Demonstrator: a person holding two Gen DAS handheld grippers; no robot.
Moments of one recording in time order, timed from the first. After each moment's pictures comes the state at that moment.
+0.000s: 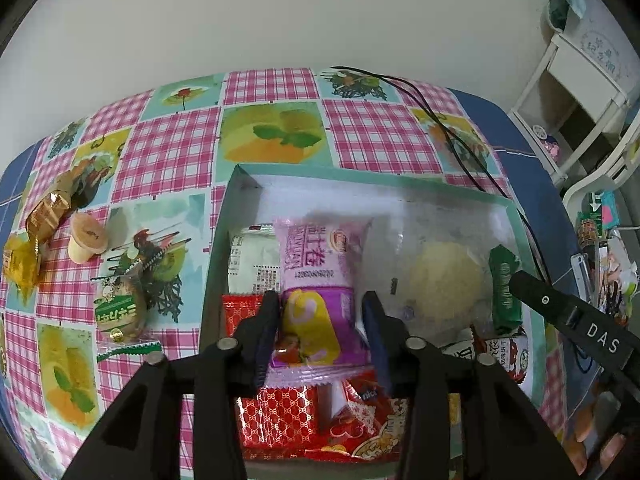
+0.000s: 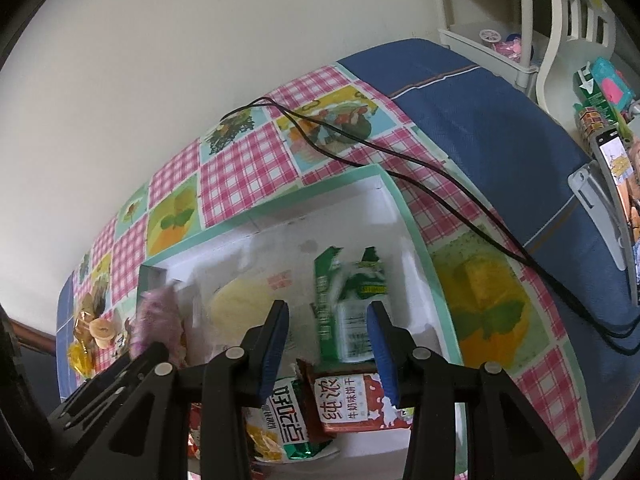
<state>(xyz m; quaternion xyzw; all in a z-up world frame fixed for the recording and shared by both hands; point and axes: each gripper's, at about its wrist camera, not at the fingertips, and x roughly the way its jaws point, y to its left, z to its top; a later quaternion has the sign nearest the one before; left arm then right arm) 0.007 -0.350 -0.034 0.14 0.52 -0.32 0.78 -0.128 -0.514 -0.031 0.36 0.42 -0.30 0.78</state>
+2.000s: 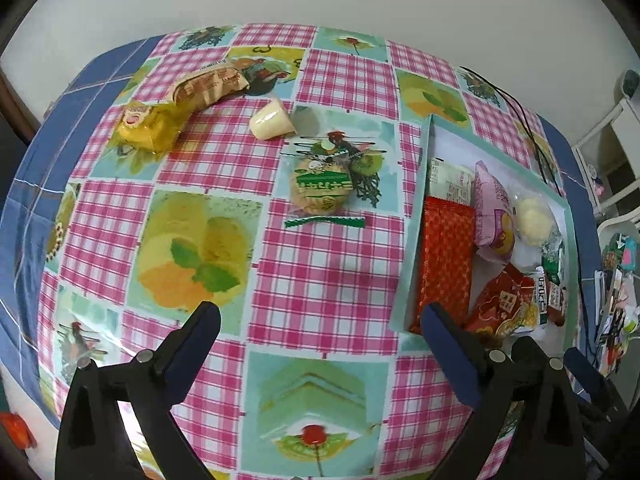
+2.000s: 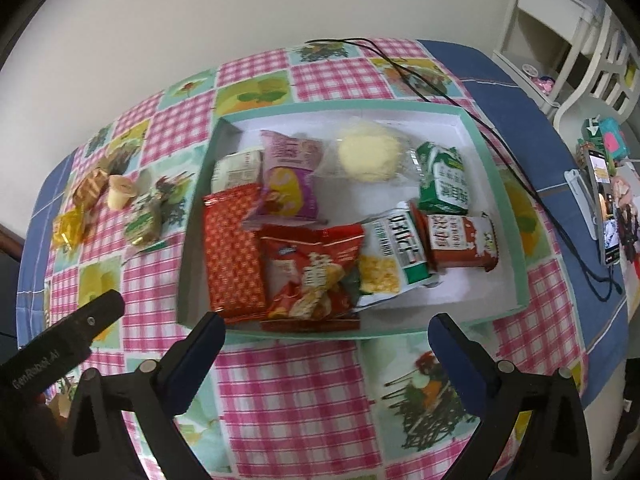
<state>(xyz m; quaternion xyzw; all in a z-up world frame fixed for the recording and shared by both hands) 0.014 -0.182 -0.017 0.08 0.59 -0.20 0.78 -0.113 -0.347 -0.011 0.23 0.52 -0.28 0.77</state>
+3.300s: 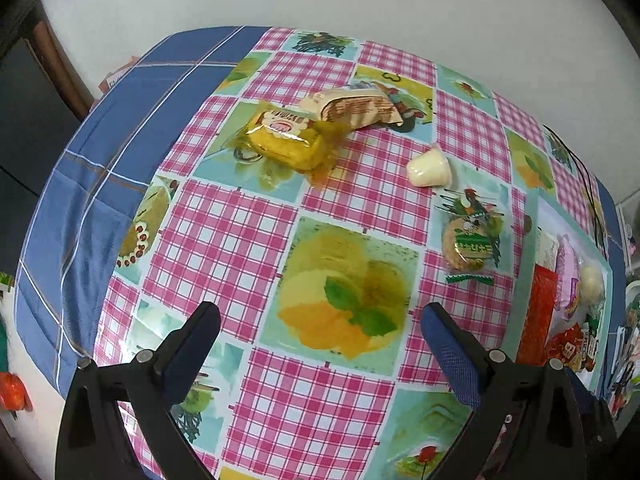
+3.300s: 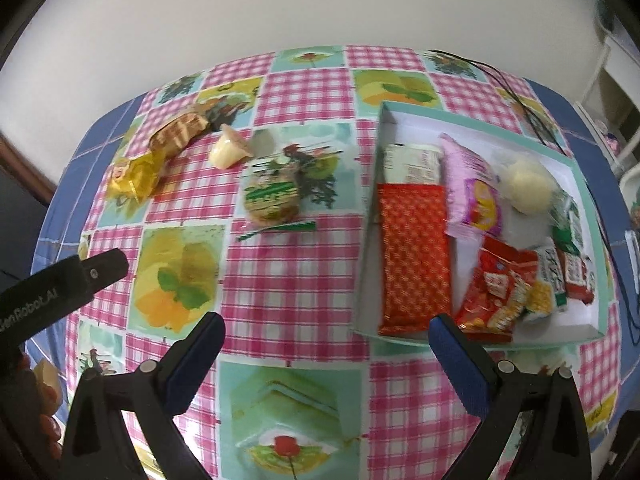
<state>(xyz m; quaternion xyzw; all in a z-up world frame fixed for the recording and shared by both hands) 0.086 -0.078 -0.013 0.04 0.59 -0.11 0.80 -0.024 -0.243 -0.019 0.18 0.54 -0.19 0.80</state>
